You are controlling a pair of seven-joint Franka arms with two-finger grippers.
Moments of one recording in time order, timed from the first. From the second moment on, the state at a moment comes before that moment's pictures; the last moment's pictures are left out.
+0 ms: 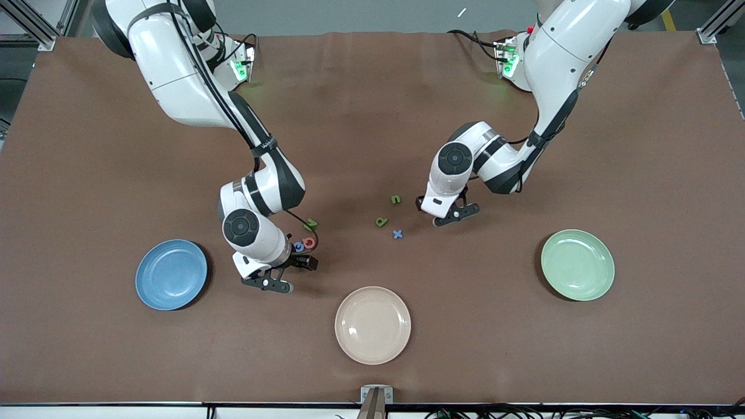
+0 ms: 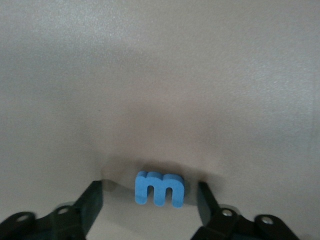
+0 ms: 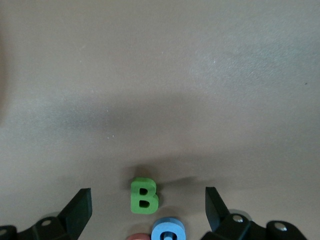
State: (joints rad) left arm -0.20 0.61 -0.44 -2.00 0.35 2.44 -1.20; right arm 0.41 0.80 0.02 -1.50 0.07 2.33 0.59
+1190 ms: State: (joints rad) left arm 0.18 0.43 -0.43 -1.97 0.38 2.44 -0.72; right arm 0.42 0.84 0.02 -1.46 0.07 2.37 0.59
